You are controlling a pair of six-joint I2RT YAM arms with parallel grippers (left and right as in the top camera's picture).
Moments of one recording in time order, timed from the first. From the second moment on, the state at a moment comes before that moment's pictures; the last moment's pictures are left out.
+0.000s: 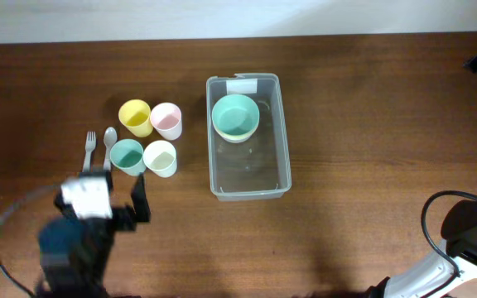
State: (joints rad) left arm 0.03 0.51 0.71 -0.58 0.04 -0.01; right arm -0.55 1.97 2.36 -1.48 -0.31 0.35
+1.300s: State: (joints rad) left arm 0.18 2.05 1.59 -0.72 0.10 -0.04; right arm -0.55 1.97 2.36 -1.48 -0.30 0.36
